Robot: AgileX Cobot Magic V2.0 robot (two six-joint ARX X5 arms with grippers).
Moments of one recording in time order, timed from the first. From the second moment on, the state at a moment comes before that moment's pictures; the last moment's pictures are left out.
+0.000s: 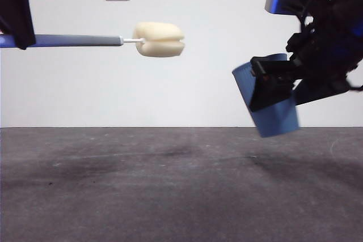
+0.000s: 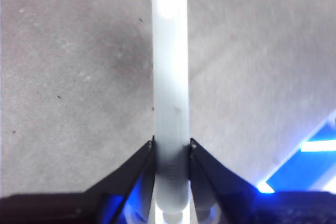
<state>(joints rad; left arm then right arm) -0.54 1.10 1.07 -1.00 -0.02 0.19 0.50 1.31 0.60 0.13 0.12 -0.12</state>
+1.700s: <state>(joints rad) -0.89 1.30 1.07 -0.93 -0.02 0.26 1.00 1.28 0.80 -0.45 0.67 -0.94</state>
